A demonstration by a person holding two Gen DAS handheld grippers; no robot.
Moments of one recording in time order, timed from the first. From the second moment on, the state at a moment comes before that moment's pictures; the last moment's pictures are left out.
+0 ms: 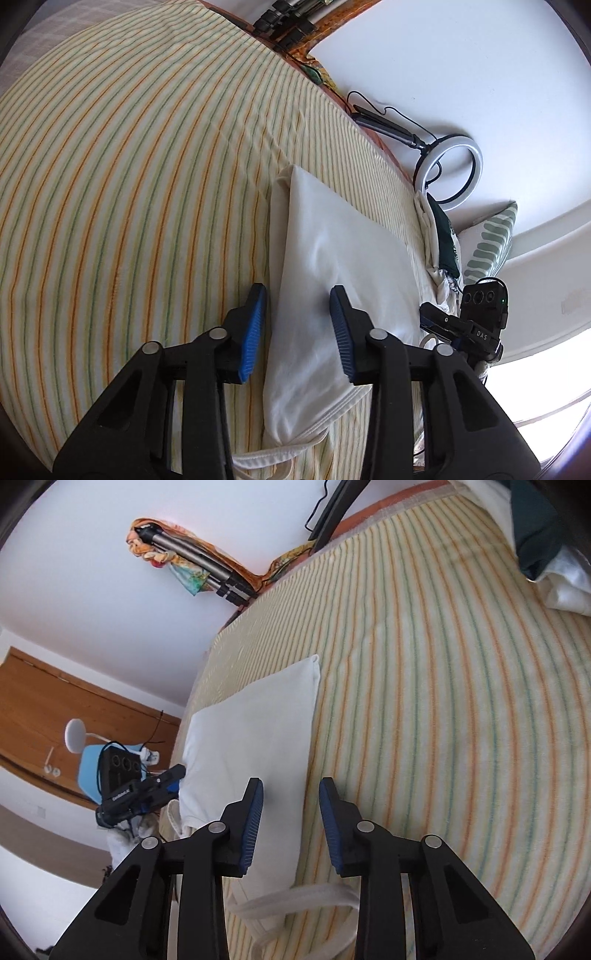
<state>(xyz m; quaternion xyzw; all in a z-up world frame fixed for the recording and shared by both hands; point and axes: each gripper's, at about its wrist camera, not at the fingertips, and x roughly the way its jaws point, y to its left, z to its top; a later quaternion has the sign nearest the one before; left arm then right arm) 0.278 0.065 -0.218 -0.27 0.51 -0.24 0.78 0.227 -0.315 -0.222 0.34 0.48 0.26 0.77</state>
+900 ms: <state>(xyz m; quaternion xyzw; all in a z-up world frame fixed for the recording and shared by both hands) 0.242 -0.023 -0.125 -0.12 0.42 -0.27 0.86 0.182 -0.330 -0.134 0.21 0.40 0.20 0.87</state>
